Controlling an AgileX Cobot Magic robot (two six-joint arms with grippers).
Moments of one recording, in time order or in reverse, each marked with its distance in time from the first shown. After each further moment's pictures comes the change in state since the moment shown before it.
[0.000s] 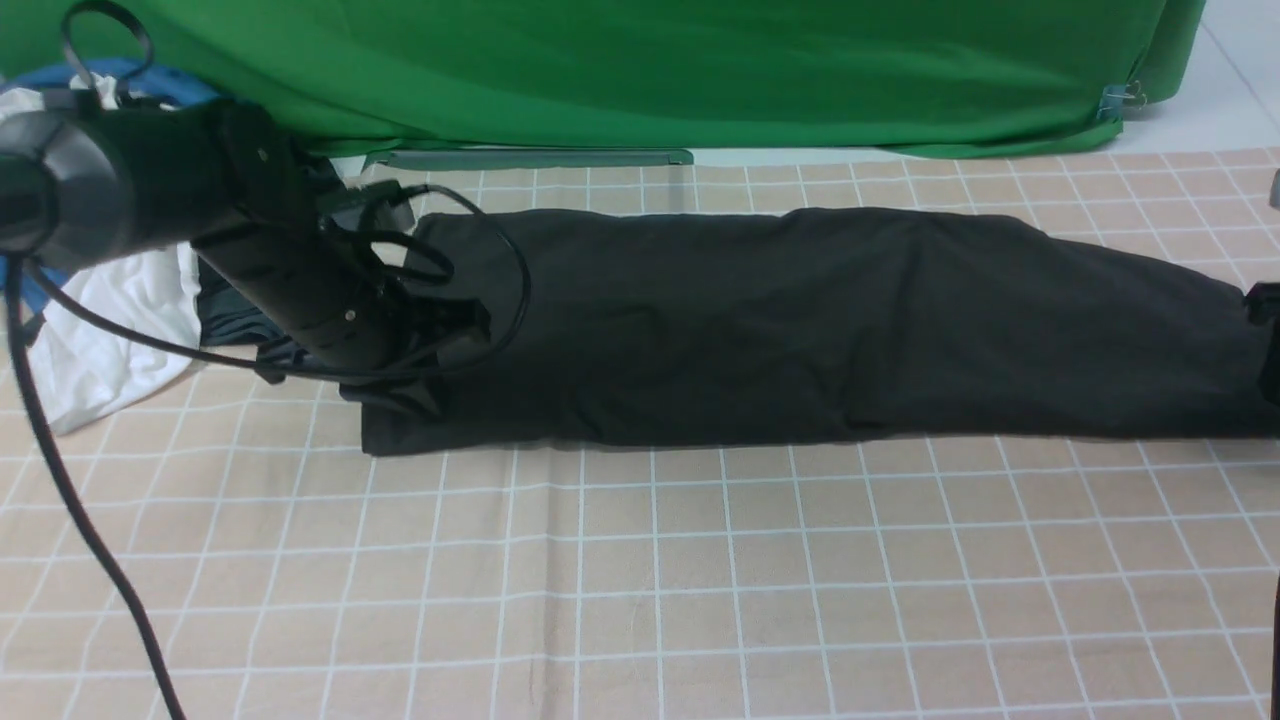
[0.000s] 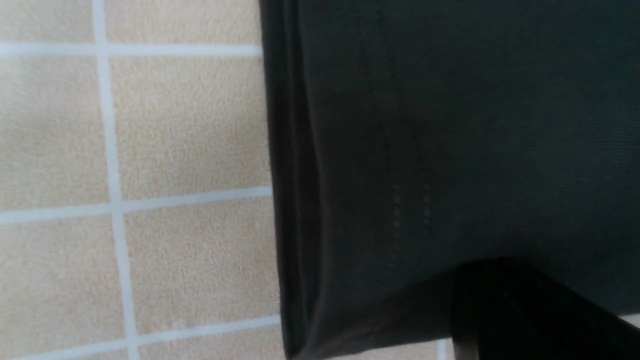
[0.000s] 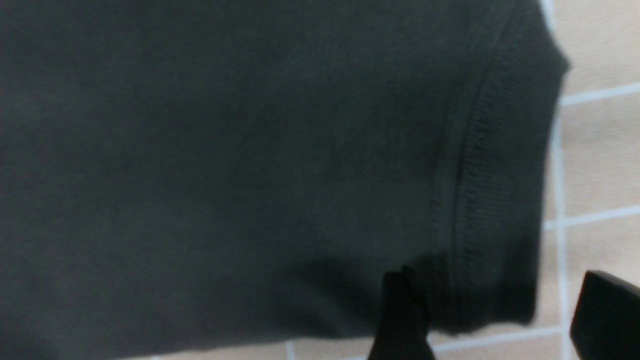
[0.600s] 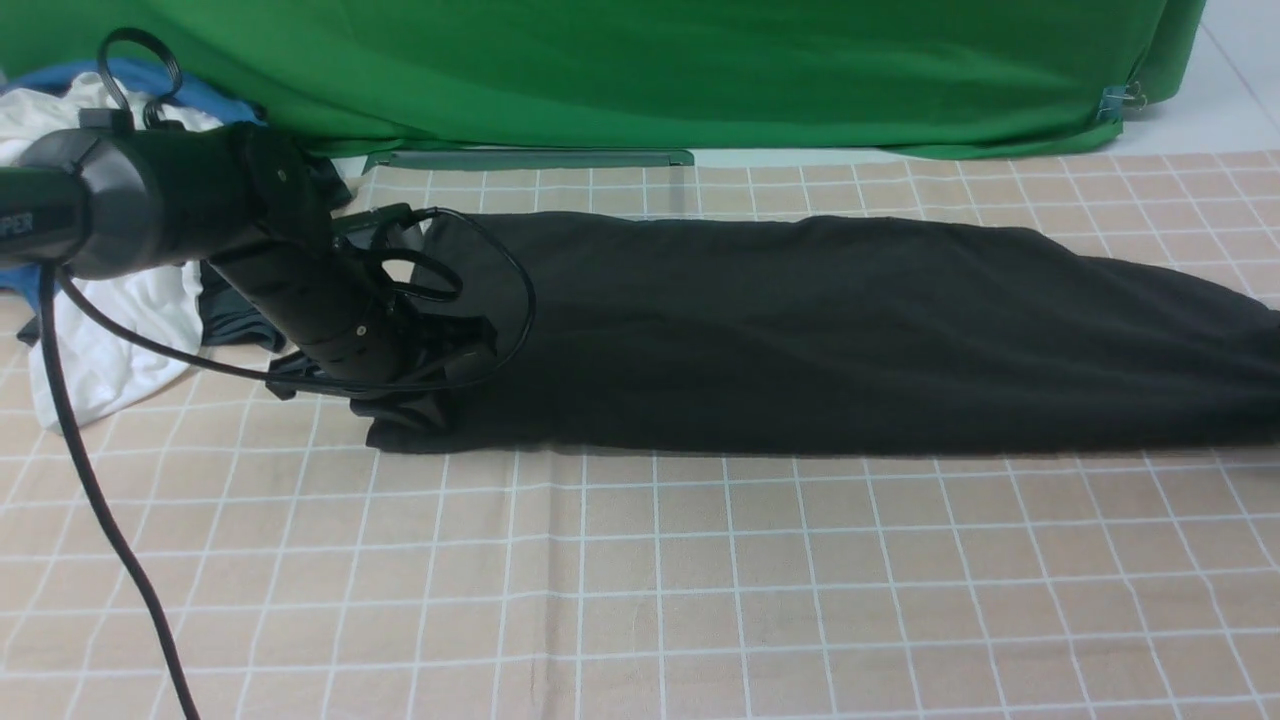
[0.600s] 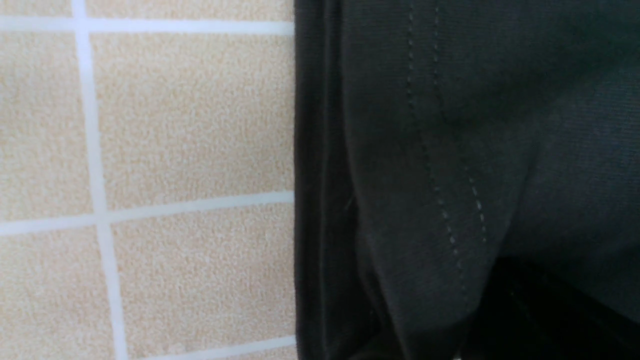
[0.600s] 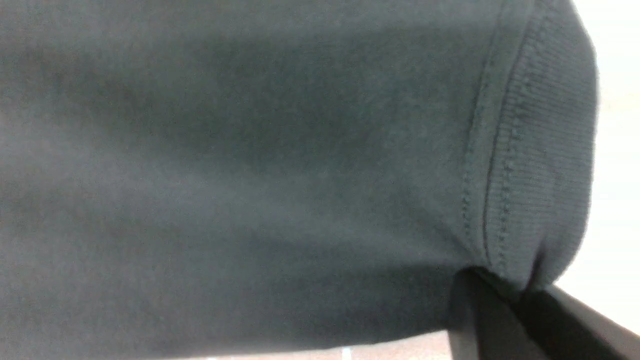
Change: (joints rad) right arm -0.033 -0.006 -0.021 -0.089 0.048 -0.093; left arm 0.000 0.035 -0.005 -0.002 -0.001 0.004
